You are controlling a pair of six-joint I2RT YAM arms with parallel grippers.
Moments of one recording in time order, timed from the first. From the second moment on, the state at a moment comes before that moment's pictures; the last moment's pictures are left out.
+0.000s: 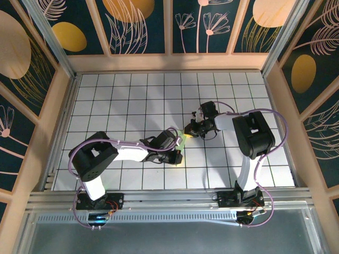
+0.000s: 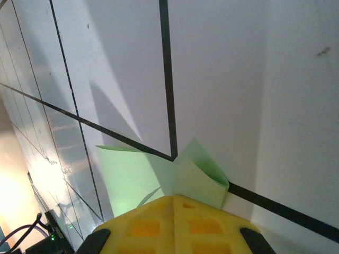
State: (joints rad) left arm -0.95 1.77 0.80 0.04 0.36 -0.72; right arm 0.37 1.91 0.96 -0.18 -0.69 0.56
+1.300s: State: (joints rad) left arm -1.01 1.59 0.70 -0.01 0.38 -0.62; right arm 0.37 1.90 1.00 -0.19 -0.63 0.55
